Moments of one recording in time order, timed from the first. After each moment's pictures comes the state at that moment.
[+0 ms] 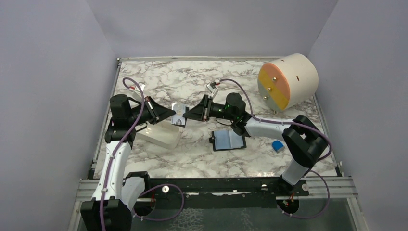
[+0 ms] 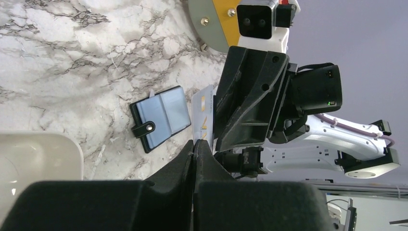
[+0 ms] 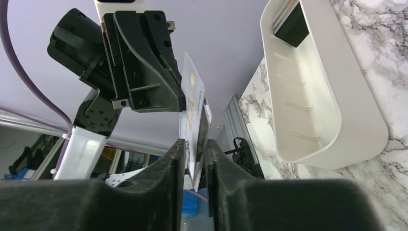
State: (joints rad) left arm 0.06 0.89 0.71 -0.22 0.93 -0.78; right arm 0.80 1.70 0.92 0.81 -0.58 1.18
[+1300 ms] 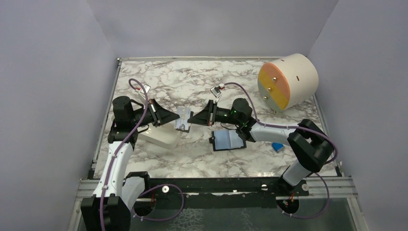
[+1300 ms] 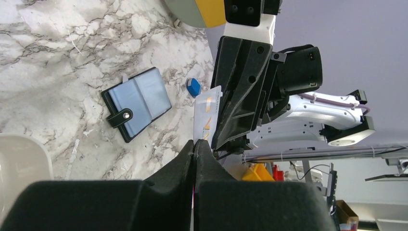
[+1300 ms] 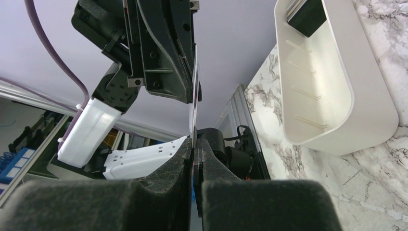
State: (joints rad) left arm 0.05 0.90 0.65 -0.09 1.06 -0.84; right arm 0.79 1.63 0.80 0.91 -0.62 1.16
